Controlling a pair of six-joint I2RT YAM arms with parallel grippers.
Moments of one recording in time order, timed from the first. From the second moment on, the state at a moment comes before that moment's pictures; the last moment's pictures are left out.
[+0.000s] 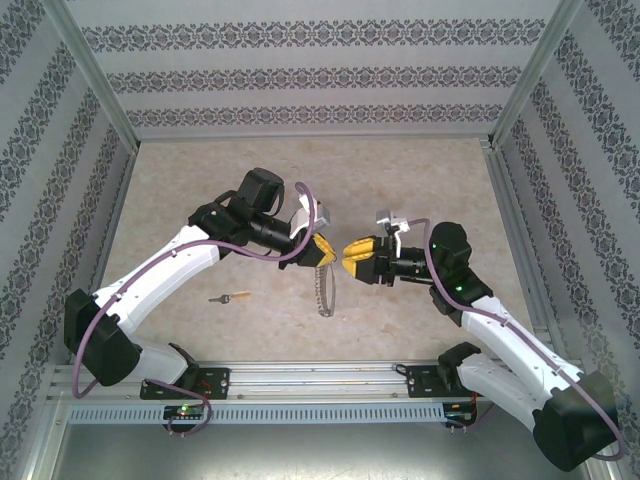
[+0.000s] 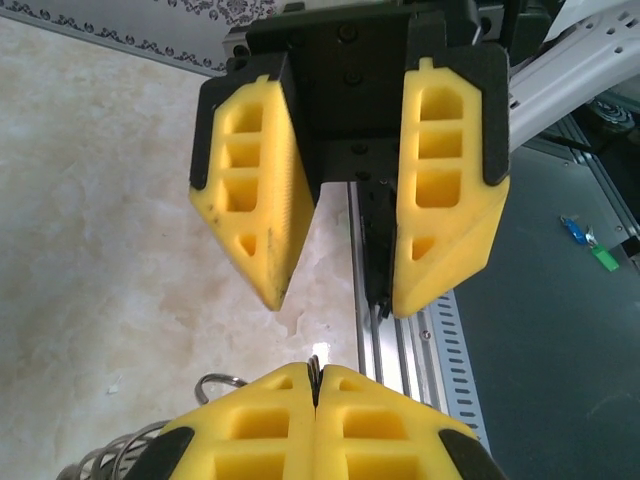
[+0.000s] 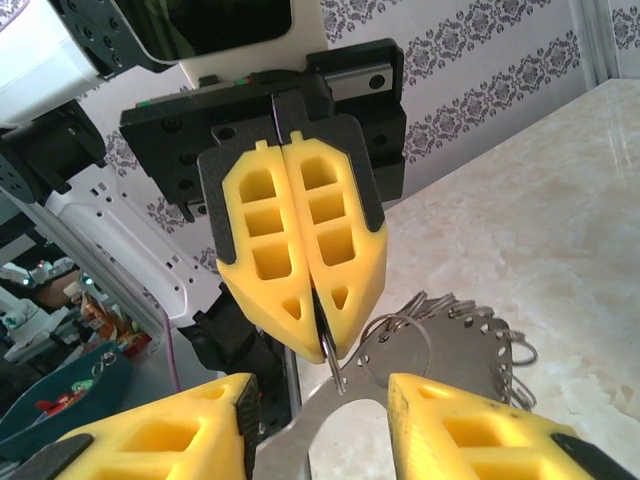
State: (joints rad) left arm -0.62 1.40 1.28 -0.65 0.92 0.31; right arm 0.44 0.89 0.54 0.28 -1.00 0.44
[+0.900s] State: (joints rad) left arm -0.62 1.38 1.27 -0.61 0.97 0.29; right arm 0.50 0.95 0.57 0.33 -1.01 0.41
